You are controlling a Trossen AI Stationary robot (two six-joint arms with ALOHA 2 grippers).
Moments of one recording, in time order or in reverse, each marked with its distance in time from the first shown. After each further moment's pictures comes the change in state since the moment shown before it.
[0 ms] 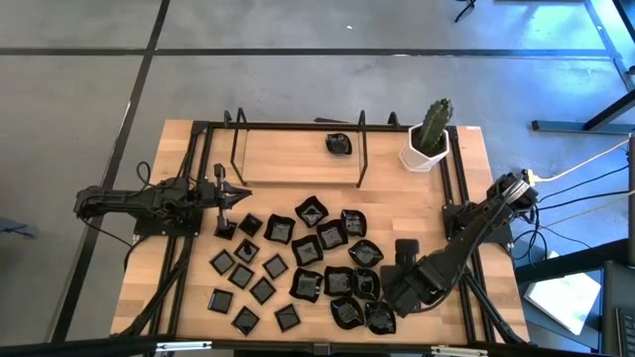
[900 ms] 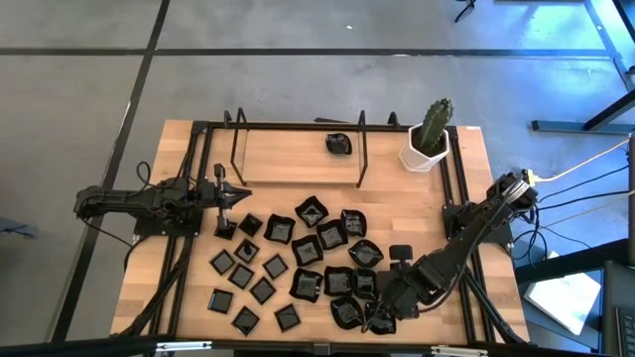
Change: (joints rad) left arm 0.000 0.000 0.000 0.000 0.000 -0.009; right arm 0.000 0.000 0.000 0.120 -0.045 -0.061
